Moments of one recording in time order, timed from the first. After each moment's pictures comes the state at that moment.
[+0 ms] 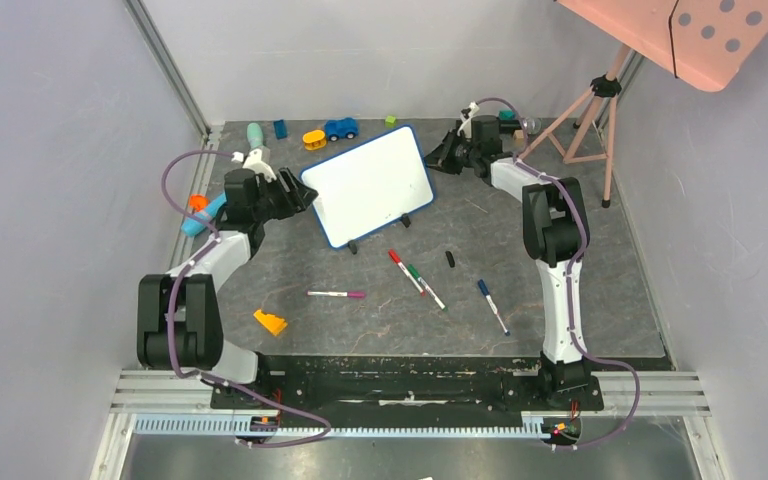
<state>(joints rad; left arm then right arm) -0.01 1.45 0.80 0.21 0.33 -0.43 0.21 2.37 1.78 0.05 -0.52 0.66</state>
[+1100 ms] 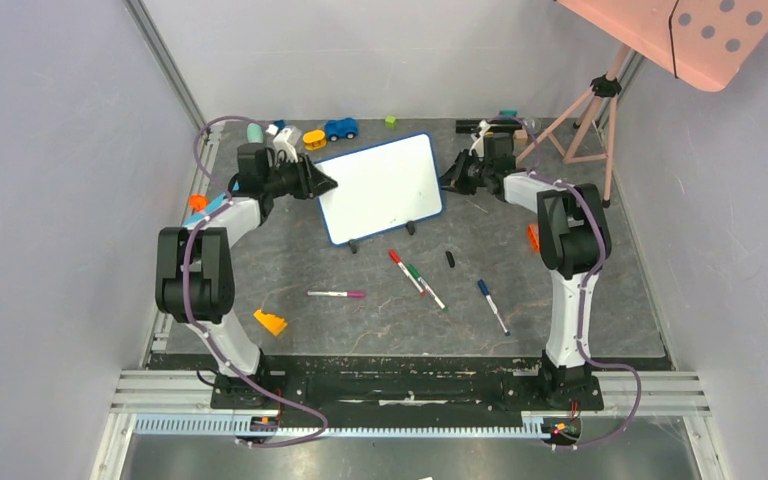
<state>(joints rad) -0.03 1.76 1.08 0.21 0.75 -0.22 0.20 2.19 1.48 0.06 -0.51 0.58</state>
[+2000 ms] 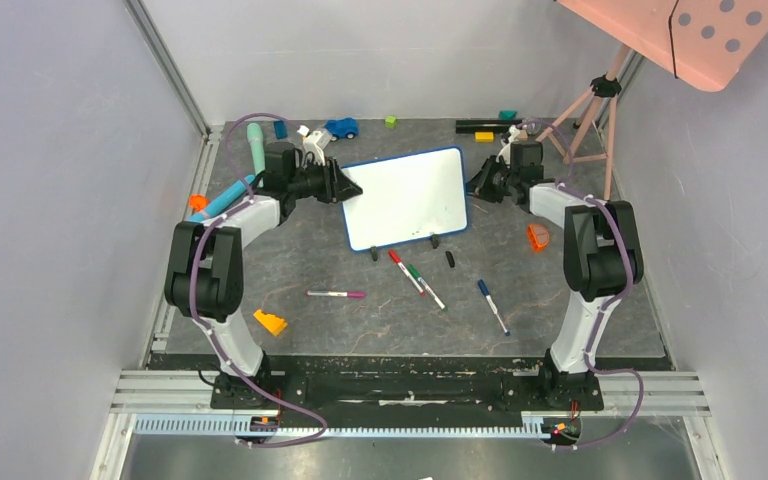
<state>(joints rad) -0.17 1.79 1.12 0.19 0.74 -0.22 0.10 1.94 1.22 0.04 -0.43 0.52</state>
